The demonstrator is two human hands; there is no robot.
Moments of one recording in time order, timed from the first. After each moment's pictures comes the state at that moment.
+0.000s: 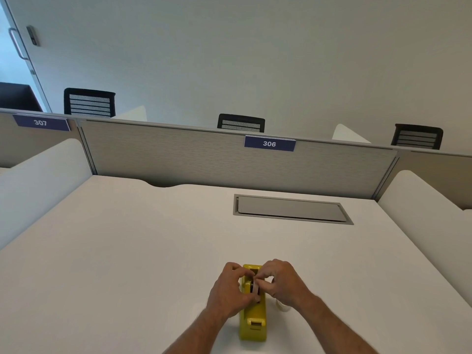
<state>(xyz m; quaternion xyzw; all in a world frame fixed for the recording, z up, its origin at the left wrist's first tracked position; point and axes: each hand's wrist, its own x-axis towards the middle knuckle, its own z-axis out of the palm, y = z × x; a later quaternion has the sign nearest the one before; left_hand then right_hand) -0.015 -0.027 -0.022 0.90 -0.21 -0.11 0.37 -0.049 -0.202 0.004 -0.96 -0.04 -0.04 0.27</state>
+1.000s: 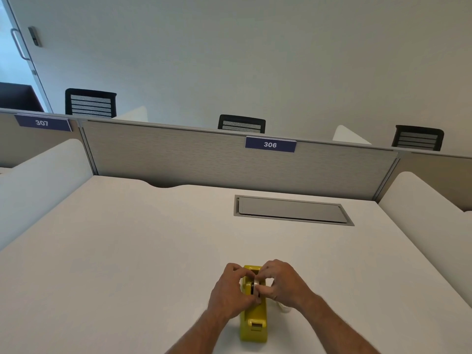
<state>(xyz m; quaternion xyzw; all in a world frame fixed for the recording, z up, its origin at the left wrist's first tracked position) -0.014 -0.029 -0.022 0.90 -0.20 -0.12 0.38 -0.049 -0.204 0.006 -0.97 -0.06 -0.02 0.24</state>
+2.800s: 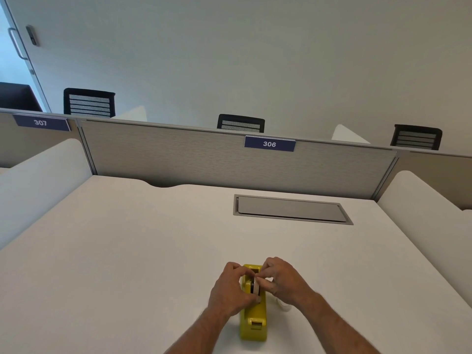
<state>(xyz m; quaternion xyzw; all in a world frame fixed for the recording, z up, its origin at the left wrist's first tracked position) -0.014 -0.030 -0.021 0.90 -0.20 -0.11 0.37 -0.046 -0.206 0.004 -0.97 -0.06 -0.02 0.23</state>
